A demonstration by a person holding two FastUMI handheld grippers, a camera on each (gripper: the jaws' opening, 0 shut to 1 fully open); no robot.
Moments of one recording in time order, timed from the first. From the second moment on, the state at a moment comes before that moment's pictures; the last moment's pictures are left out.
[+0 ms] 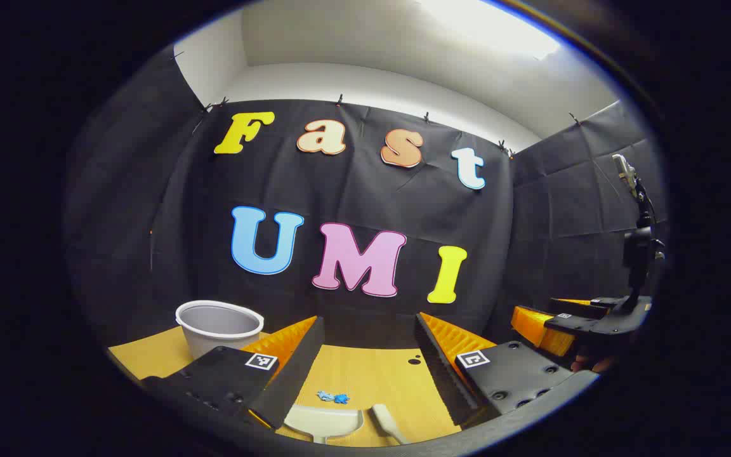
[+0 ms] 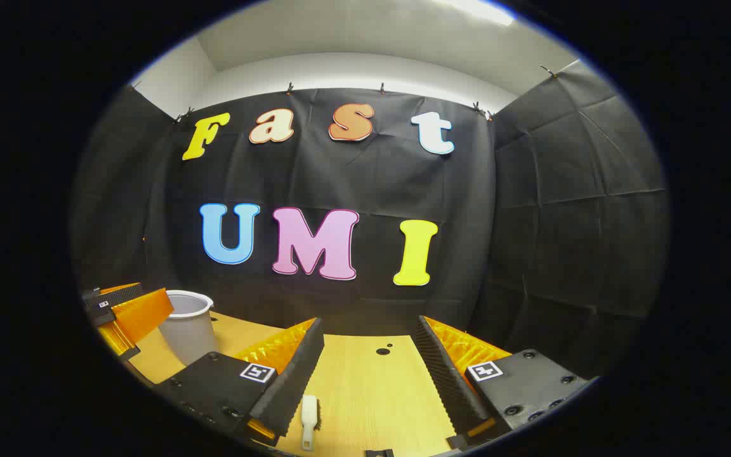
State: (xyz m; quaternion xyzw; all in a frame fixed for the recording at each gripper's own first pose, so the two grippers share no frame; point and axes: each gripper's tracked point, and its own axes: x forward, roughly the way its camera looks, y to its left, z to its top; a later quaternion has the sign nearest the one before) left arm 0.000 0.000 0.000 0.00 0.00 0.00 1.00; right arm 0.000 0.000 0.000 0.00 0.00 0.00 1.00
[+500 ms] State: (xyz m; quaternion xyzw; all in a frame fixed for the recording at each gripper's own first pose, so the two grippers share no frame) left arm 0.030 -0.013 0.013 0.01 -0.02 -0.03 1.00; right arm 0.007 -0.015 0.024 0.03 -0.02 -0.02 1.00
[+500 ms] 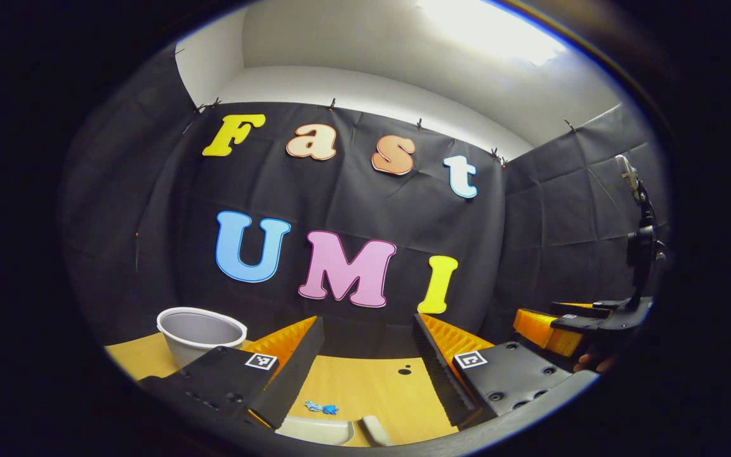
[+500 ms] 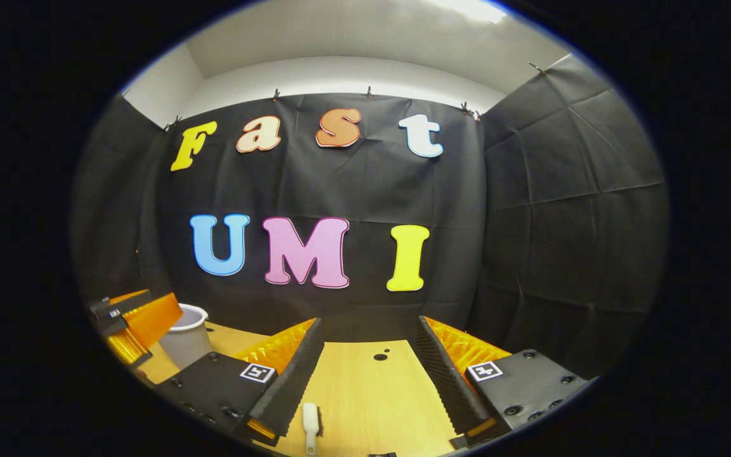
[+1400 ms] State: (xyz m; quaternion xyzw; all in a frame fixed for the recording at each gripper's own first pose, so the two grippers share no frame) left arm 0.054 -0.050 0.015 0.03 -0.02 -0.09 0.99; right arm 0.012 -0.010 0.029 -0.01 -0.03 -0.04 1.00
